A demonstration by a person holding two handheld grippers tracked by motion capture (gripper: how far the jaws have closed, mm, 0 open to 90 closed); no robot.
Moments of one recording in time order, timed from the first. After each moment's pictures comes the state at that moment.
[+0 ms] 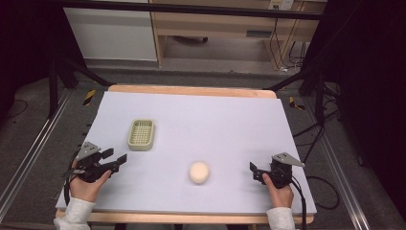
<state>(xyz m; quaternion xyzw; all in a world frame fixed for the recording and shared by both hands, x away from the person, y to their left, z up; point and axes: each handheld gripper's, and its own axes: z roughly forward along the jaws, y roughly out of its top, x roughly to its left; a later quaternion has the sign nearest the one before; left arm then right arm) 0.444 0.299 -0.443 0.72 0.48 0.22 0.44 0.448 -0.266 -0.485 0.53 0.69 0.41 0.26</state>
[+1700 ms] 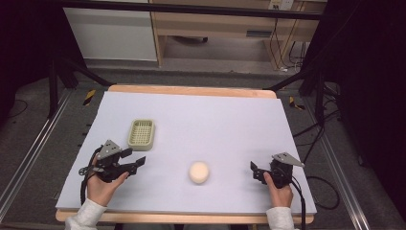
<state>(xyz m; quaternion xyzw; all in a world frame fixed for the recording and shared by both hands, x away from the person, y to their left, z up) 0.446 0.244 -0.432 0.77 0.42 0.19 0.45 0.448 -0.266 -0.486 0.54 0.69 0.40 0.27</state>
